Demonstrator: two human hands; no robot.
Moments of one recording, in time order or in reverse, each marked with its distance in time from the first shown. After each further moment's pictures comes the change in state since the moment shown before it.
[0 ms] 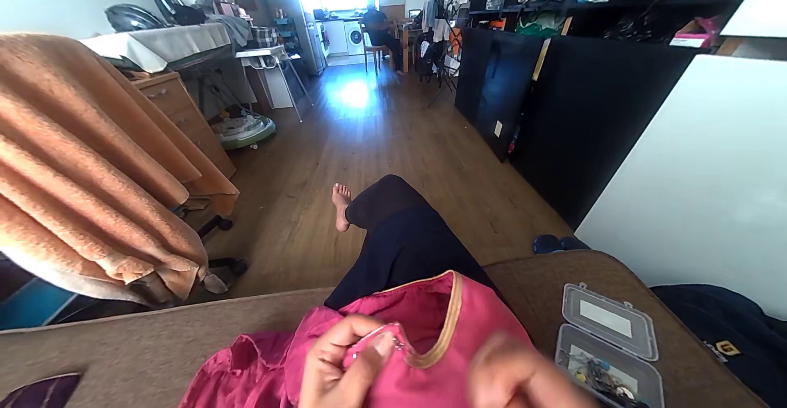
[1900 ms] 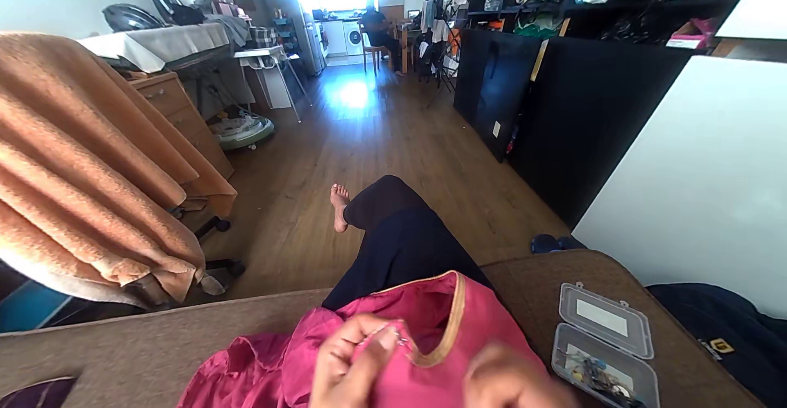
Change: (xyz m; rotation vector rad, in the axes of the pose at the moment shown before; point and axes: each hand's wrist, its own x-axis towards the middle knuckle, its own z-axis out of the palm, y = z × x) left_hand -0.002 -0.005 0.011 -0.078 0.034 -0.092; right_hand 0.000 -0.011 0.006 -0.119 -0.019 -0.020
